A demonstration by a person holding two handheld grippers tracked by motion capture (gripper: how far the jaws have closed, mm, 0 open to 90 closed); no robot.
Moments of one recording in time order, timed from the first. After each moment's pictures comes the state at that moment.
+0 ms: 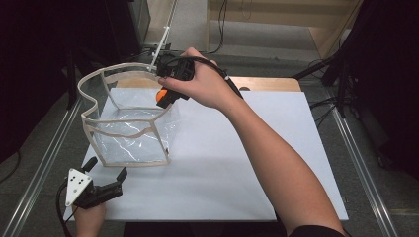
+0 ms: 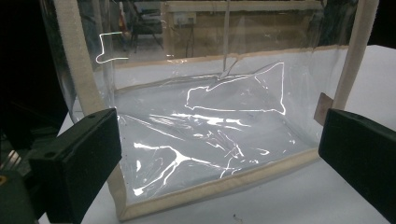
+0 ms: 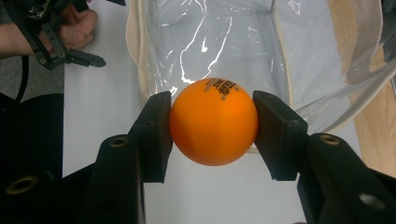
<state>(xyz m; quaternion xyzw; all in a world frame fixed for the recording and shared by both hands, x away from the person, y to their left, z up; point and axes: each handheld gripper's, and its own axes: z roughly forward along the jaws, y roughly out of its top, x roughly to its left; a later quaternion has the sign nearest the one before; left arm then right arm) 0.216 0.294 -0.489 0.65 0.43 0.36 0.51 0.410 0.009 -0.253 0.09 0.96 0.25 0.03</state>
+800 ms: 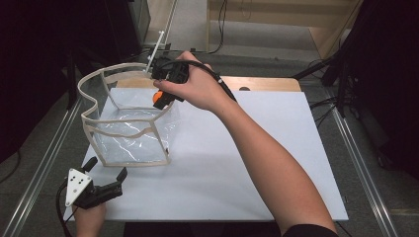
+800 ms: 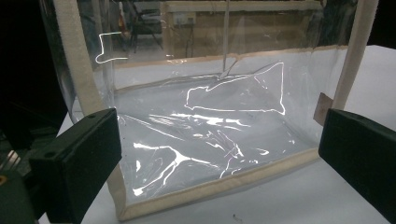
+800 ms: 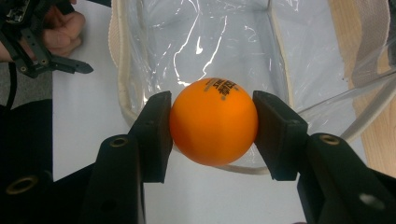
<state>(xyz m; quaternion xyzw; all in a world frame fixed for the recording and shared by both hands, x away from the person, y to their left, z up) 0.216 0.294 -0.489 0.65 0.43 0.36 0.51 0.418 0.021 -0.267 0.10 0.96 0.25 0.03</state>
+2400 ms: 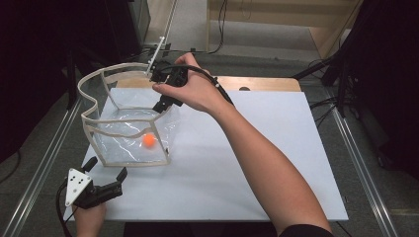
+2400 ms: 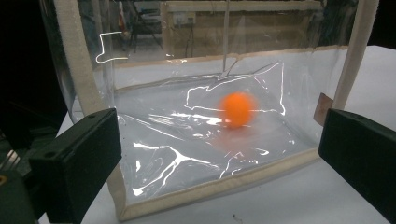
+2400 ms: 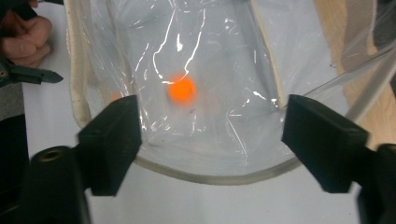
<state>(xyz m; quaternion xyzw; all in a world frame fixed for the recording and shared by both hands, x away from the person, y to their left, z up) 0.216 0.294 -0.489 0.65 0.43 0.35 0.51 0.422 0.024 -0.283 0.15 0.96 0.25 0.05</state>
